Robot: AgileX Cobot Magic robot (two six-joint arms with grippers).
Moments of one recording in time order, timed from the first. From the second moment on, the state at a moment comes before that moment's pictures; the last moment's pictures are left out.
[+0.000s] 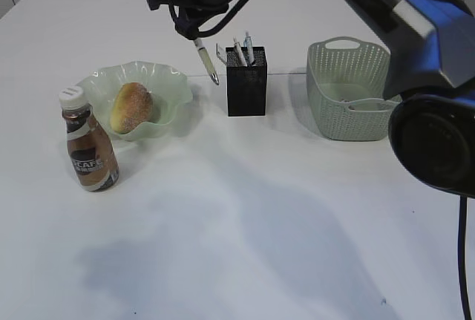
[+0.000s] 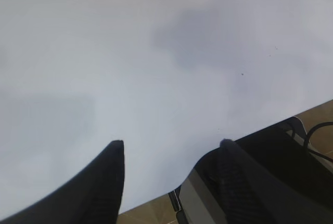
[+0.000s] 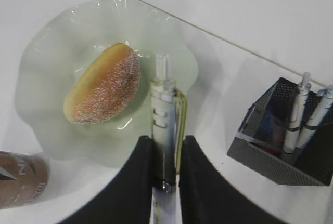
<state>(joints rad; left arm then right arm) -0.45 0.94 -0.76 0.00 1.03 -0.18 0.51 2.50 -2.79 0.00 1.23 0.04</state>
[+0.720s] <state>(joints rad) -0.45 0.94 -0.76 0.02 1.03 -0.18 0.43 2.50 -2.80 -0.16 0.98 0.04</state>
